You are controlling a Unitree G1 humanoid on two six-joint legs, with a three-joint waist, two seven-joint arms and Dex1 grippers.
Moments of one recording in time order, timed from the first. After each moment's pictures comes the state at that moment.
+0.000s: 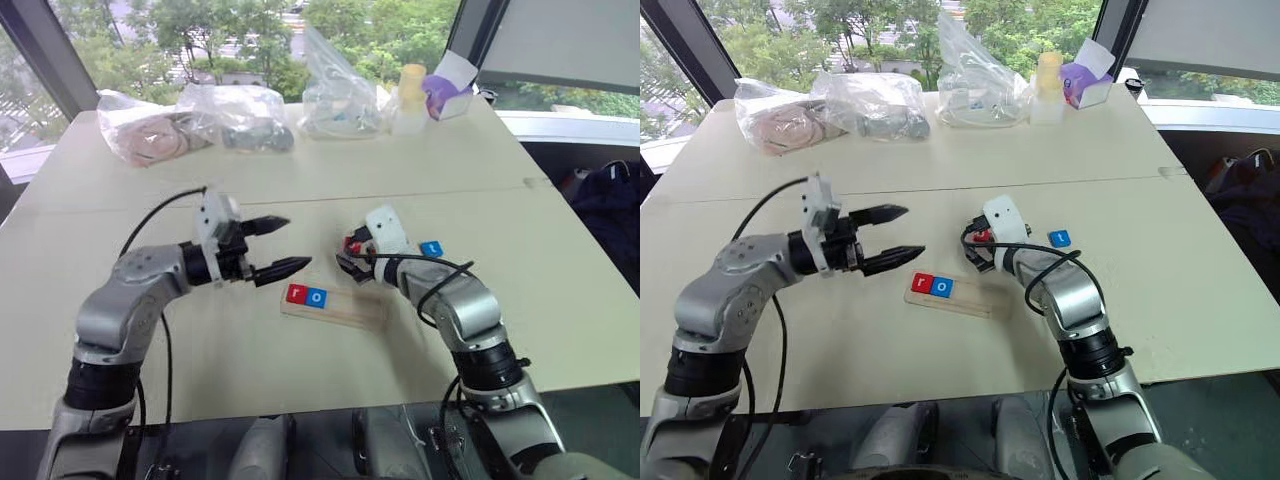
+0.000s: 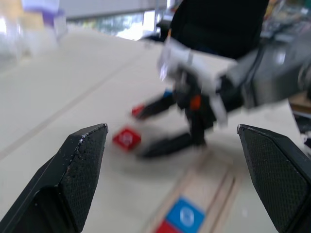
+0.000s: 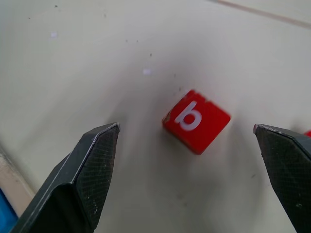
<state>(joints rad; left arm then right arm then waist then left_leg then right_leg) -0.44 0.53 0.07 -0.32 -0.59 0.64 -0.92 -0.53 -0.22 0.18 -0.18 0.20 1.06 0.17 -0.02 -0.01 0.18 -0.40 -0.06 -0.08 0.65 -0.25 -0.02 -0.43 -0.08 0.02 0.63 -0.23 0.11</state>
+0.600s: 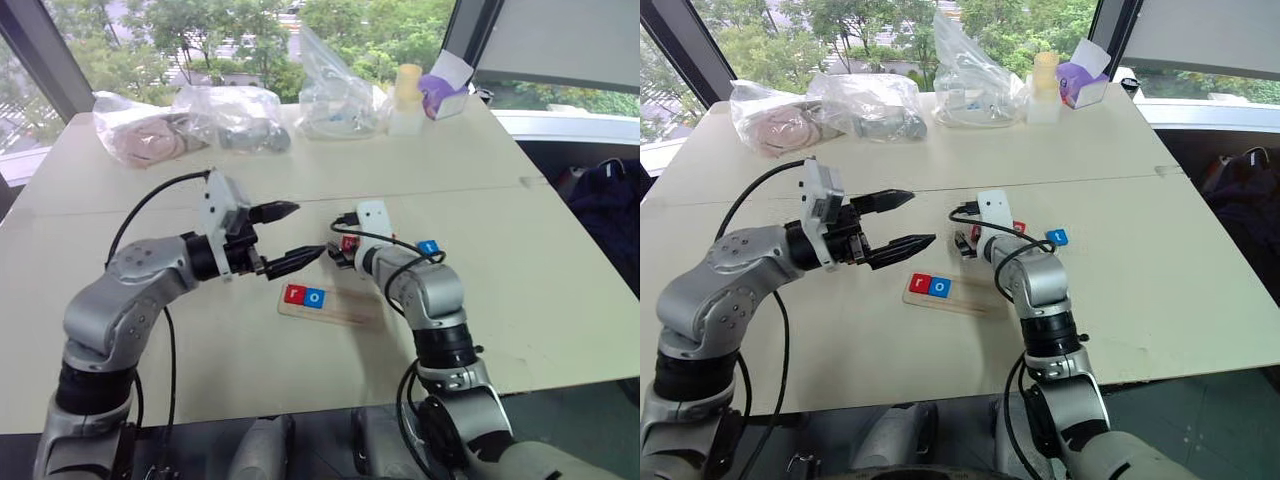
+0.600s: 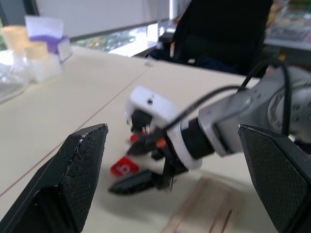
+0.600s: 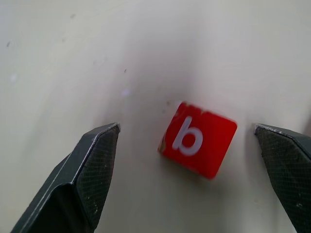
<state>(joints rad) -0.39 0.60 0.07 -0.49 -0.66 0.72 -0.76 -0.65 0.05 0.00 0.04 0.14 1.06 -0.05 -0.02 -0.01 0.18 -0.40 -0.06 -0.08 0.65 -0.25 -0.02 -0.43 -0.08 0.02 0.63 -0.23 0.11</state>
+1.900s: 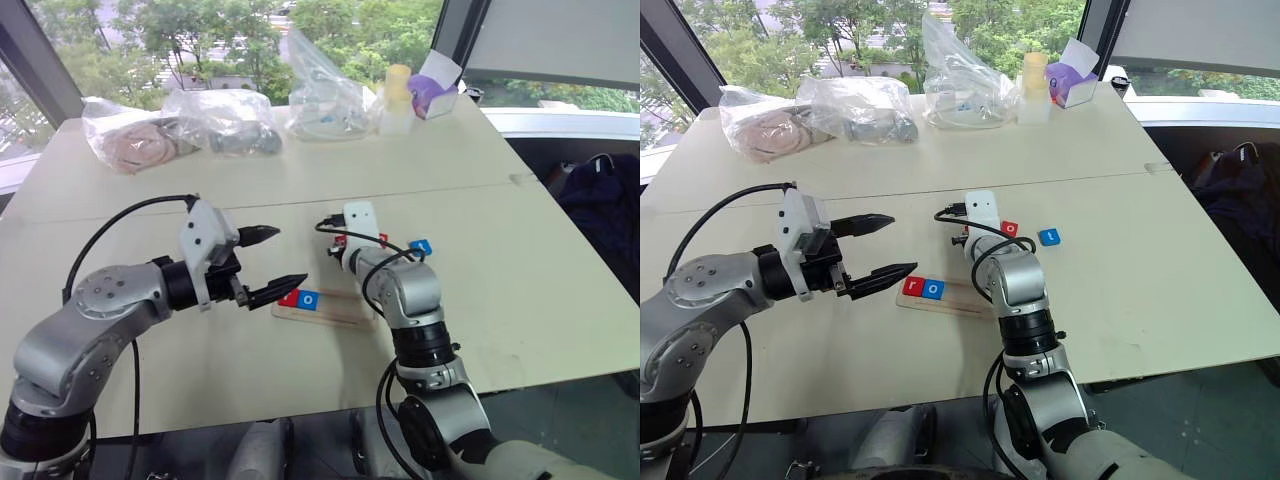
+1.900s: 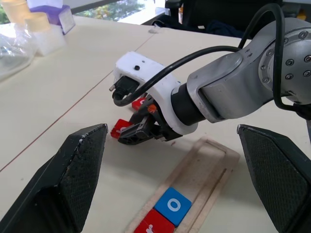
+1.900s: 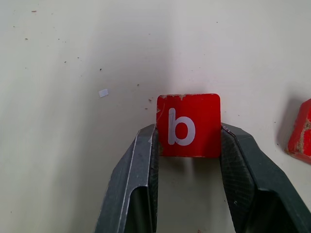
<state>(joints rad) -0.25 0.73 0.12 -0.67 -0.74 0.76 -0.68 -0.66 0.13 0.04 0.03 0.06 1.14 -0.13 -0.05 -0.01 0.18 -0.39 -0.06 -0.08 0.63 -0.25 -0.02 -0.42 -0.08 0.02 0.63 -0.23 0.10</state>
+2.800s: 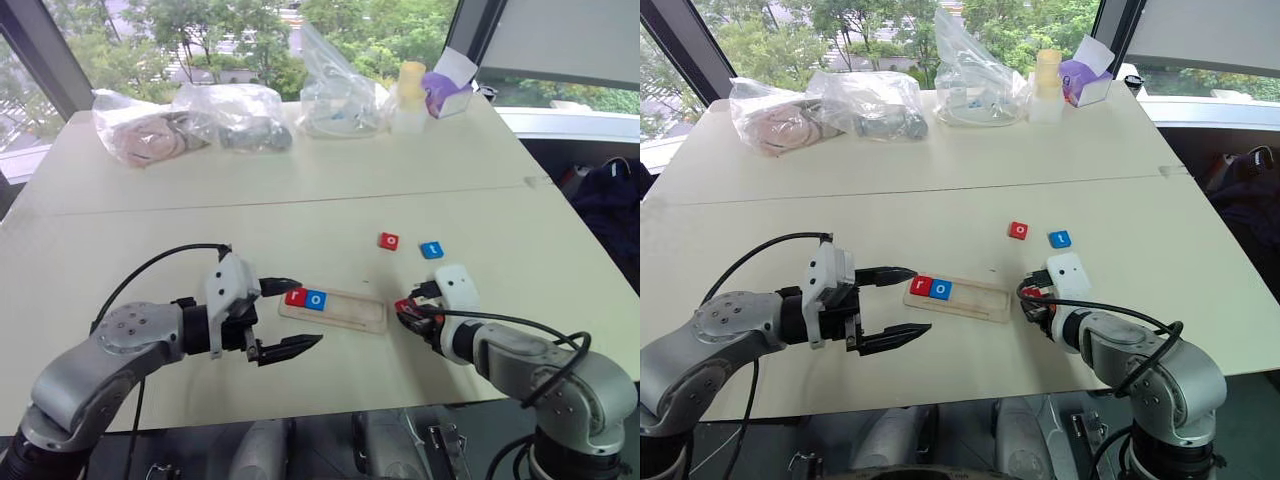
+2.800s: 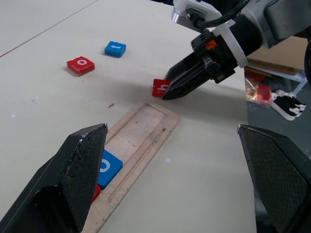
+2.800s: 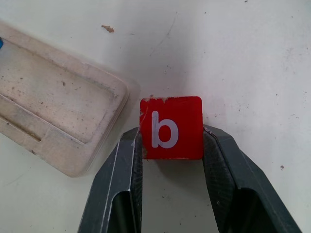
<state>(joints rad) -0.09 0.75 0.01 -0.72 -0.73 0.71 -0.76 -0.15 -0.35 -0.22 -0.79 0.70 1.61 -0.04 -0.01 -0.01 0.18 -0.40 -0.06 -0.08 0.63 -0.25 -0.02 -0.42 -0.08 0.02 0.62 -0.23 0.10</state>
